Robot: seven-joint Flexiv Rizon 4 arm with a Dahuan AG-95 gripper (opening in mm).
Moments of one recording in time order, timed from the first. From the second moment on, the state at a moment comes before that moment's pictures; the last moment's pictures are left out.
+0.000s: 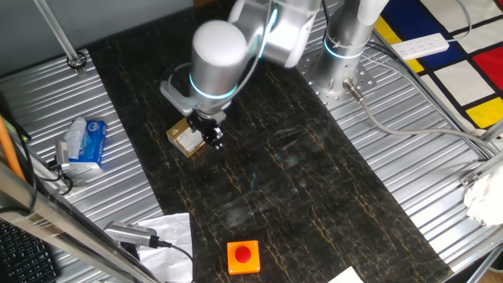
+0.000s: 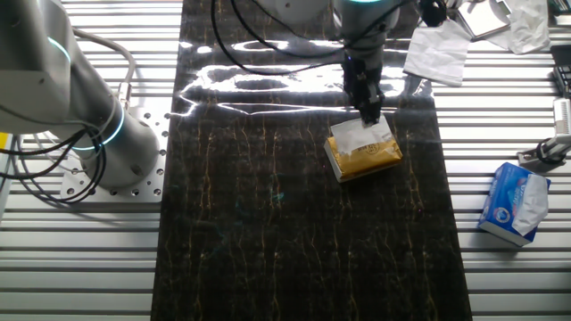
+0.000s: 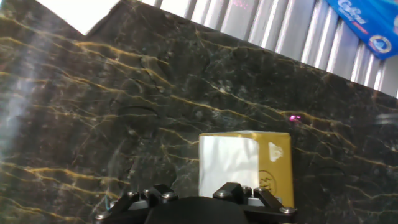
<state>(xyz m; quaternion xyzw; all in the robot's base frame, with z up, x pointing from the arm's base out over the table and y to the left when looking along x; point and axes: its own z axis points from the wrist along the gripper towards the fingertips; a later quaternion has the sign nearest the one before) 0.510 0.067 0.076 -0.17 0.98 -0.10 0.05</state>
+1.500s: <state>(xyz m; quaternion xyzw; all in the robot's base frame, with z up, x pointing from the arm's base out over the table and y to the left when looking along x) 0.498 0.067 0.058 -0.17 0.97 -0.14 0.04</state>
